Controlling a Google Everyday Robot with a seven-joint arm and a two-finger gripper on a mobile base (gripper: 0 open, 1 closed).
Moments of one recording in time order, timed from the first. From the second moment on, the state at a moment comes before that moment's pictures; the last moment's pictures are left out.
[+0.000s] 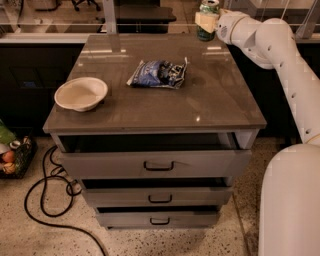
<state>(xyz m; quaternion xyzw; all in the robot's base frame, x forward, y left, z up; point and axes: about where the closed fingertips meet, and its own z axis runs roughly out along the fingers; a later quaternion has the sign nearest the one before) 0.901 -0.184 0.972 -0.20 0.67 0.17 0.70</state>
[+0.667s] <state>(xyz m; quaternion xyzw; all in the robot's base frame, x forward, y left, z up) 0.839 -0.119 1.002 -0.24 0.65 0.18 0.70</state>
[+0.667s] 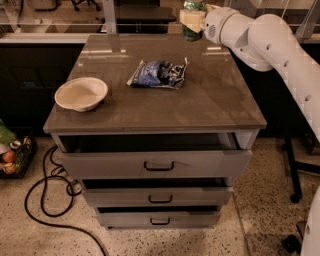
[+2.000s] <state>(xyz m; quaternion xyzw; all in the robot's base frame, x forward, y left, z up) 0.778 0.013 0.990 -0.30 0.64 0.25 0.66</state>
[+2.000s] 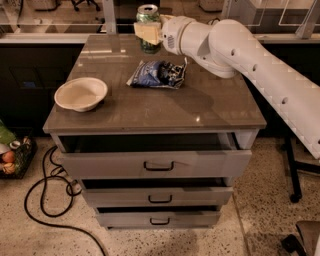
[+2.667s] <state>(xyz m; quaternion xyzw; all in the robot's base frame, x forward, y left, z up) 0.766 0.031 0.996 -0.31 0.64 0.26 0.66</state>
